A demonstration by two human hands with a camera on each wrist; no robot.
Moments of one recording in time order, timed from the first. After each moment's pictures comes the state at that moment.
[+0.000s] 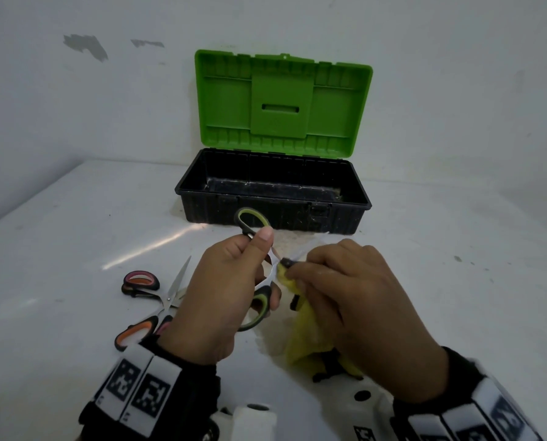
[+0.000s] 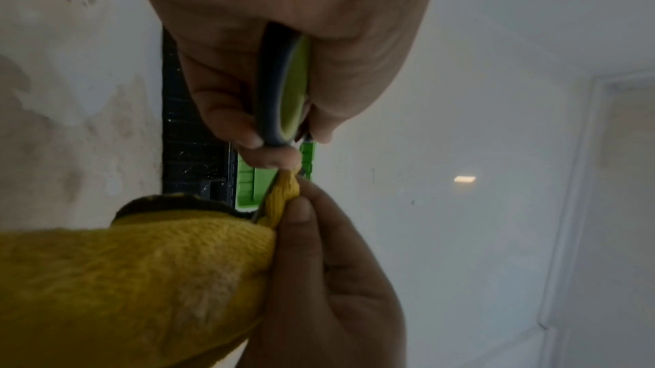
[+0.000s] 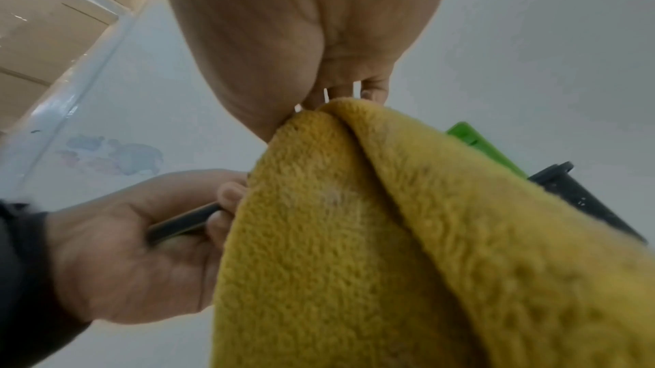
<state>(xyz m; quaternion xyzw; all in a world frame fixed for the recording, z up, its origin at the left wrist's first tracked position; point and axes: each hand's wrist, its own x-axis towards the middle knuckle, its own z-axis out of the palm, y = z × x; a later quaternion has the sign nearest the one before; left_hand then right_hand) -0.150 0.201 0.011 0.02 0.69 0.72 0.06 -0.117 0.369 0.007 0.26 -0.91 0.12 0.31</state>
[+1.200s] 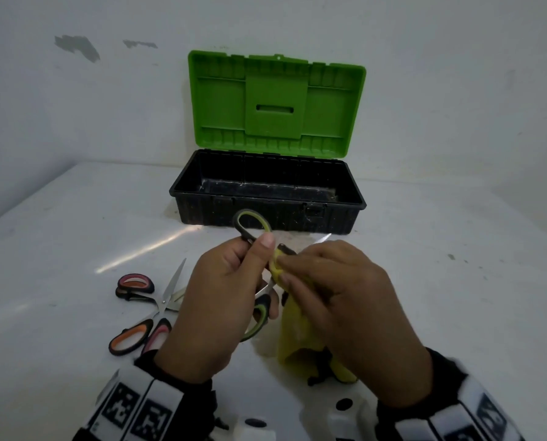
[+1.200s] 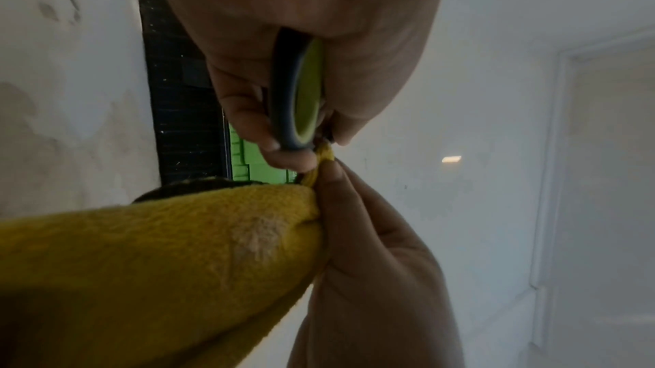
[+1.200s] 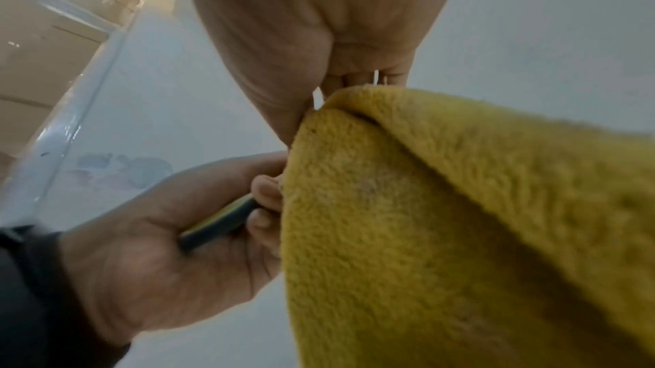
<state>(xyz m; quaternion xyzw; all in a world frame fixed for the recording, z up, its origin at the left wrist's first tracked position) -0.135 0.203 0.016 0.08 0.70 0.71 0.02 -0.112 0.357 0.014 0.19 -0.90 0.27 0.29</state>
